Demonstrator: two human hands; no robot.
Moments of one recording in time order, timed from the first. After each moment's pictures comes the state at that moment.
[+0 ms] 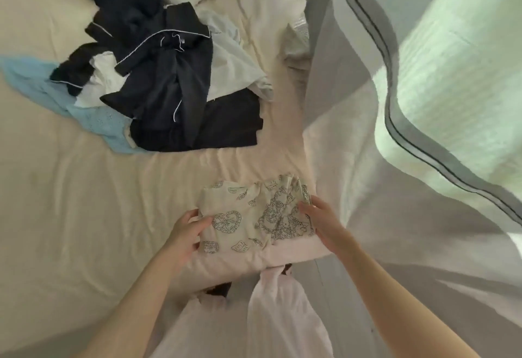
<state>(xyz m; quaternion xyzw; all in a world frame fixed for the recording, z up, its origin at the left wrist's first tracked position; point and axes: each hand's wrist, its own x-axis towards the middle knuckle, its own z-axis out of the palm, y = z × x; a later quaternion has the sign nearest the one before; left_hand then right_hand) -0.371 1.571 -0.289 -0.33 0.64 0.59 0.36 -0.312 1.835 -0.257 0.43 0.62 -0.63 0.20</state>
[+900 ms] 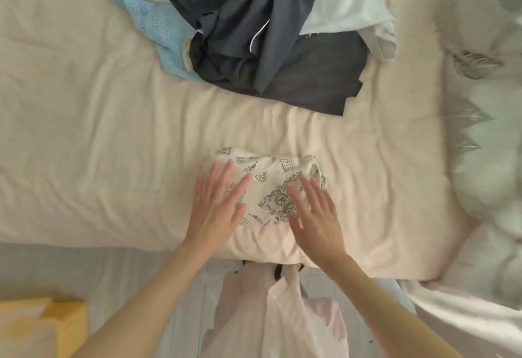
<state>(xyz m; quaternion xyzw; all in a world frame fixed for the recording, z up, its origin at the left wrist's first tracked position) -0.350 1.521 -0.398 0.13 0.98 0.16 0.05 -0.334 1.740 -0.393 -0.09 0.97 -0.20 0.12</state>
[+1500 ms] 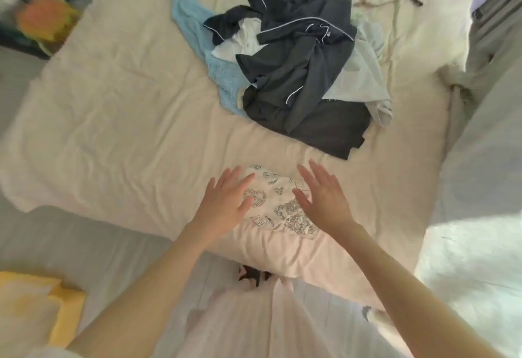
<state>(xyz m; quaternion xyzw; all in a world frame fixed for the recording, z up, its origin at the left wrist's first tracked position) -0.350 1.501 -0.278 0.00 0.96 0.18 0.22 -0.395 1.723 -0.272 -0.15 0.95 -0.17 0.20</state>
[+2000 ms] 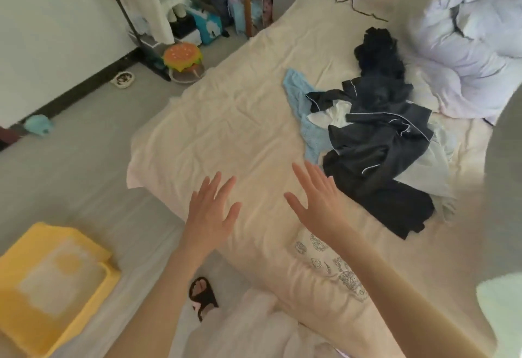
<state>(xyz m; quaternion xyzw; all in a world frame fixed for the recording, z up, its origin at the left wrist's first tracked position) -0.236 1.356 -0.148 -0.25 0.93 0.27 0.01 -0.373 1.539 -0.134 -0.34 0.91 -0.20 0.12</state>
